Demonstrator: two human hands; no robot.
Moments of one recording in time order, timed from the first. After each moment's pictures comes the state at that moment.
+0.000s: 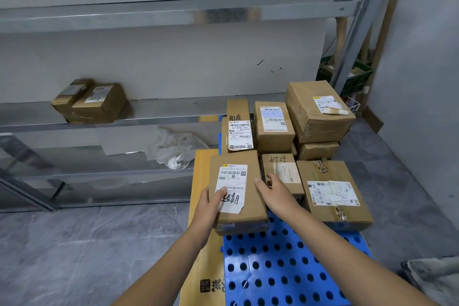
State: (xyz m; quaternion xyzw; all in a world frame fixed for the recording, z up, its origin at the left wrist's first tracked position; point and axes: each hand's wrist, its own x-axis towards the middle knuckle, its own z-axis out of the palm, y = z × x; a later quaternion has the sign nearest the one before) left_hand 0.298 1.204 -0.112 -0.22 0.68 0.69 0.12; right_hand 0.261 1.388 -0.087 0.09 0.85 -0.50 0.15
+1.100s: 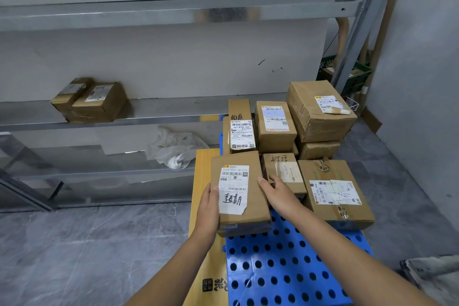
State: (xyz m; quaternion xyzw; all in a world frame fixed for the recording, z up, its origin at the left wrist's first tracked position) left_hand 0.303 1.207 -0.119 -0.21 0.70 0.68 0.07; right_hand 0.257 1.389 -0.099 0.12 0.83 -0.51 0.19
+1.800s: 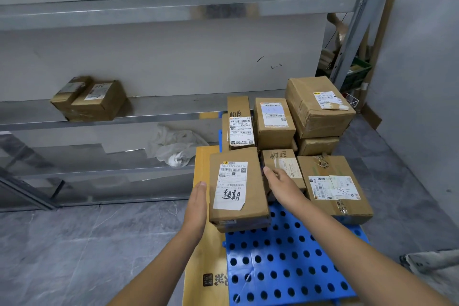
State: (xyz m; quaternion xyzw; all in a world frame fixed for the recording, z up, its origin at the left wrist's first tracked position) left_hand 0.303 1.184 -0.118 -0.26 0.72 0.64 0.07; right_hand 0.256 1.400 -0.093 0.13 0.84 -0.50 0.17
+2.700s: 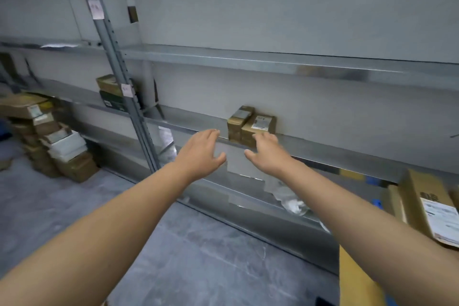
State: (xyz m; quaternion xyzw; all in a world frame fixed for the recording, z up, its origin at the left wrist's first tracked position) left_hand 0.318 0.745 0.092 -0.10 0.98 0.07 -0.12; right_hand 0.206 0.902 0.078 -0.32 0.92 -0.20 0.04
